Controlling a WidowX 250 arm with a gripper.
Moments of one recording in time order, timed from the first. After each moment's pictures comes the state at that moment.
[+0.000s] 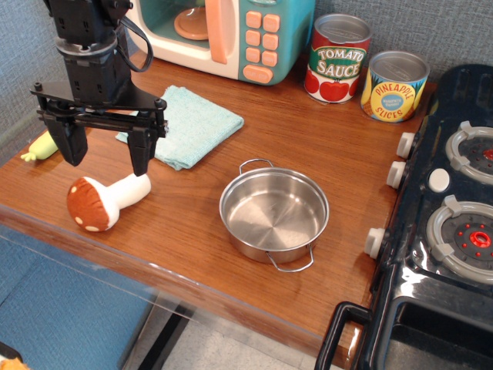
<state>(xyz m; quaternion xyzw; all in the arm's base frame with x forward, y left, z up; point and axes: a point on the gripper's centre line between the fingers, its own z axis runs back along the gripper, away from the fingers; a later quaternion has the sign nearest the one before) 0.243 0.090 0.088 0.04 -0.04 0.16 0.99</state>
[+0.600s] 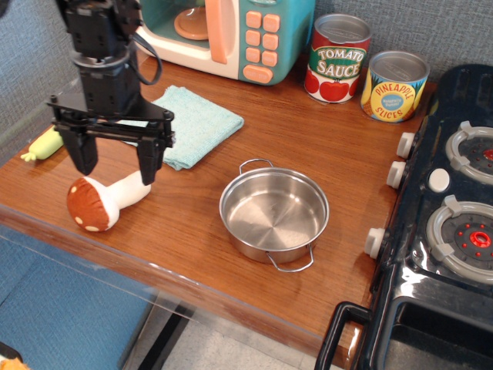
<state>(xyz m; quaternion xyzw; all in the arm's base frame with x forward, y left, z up) 0.256 0.093 0.066 0.02 0.00 0.15 0.99</state>
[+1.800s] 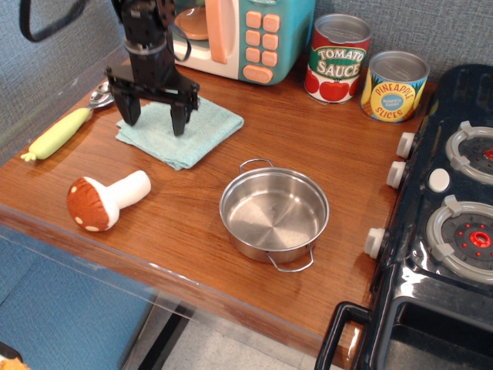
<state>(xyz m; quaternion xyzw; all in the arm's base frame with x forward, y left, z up) 0.368 0.137 0.021 0.05 -0.10 0.12 0.99</state>
